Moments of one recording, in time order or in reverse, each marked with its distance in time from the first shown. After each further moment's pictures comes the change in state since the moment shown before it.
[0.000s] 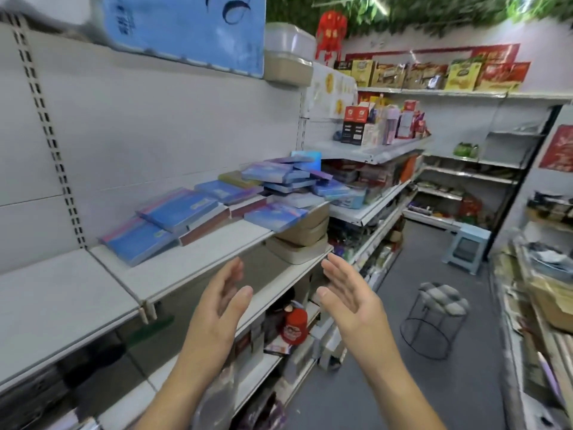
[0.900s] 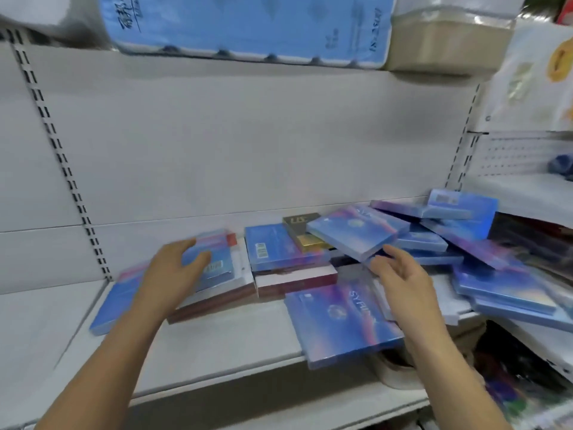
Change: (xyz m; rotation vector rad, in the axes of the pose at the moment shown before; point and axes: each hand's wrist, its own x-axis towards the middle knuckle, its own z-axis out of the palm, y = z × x) left_hand 0.325 -0.061 -0.034 0.913 0.684 -0.423; right_hand 0.489 0.114 0.015 0.022 -0.332 0.059
